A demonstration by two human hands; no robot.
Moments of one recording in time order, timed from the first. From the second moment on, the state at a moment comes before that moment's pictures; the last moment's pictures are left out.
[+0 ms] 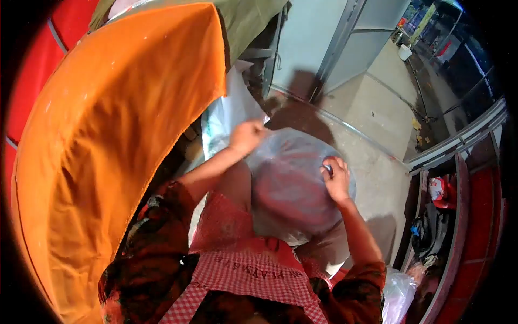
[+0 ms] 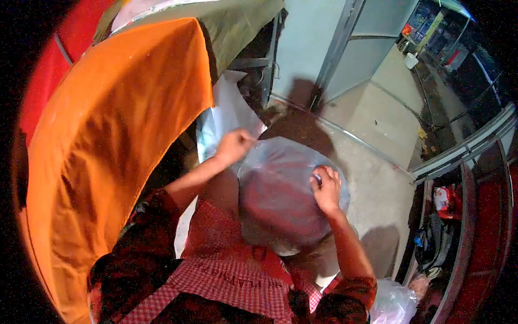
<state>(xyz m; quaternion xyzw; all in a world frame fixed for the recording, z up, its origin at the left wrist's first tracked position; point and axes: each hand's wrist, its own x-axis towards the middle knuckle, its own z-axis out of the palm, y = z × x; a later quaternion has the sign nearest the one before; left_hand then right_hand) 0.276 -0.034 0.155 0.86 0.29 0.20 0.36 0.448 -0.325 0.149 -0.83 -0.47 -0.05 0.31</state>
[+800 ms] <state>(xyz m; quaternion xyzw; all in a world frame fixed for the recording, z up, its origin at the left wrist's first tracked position) 0.173 0.075 0.118 0.93 0.31 0.16 0.12 0.449 -0.325 0.135 -0.82 -0.46 -0.10 0.33</state>
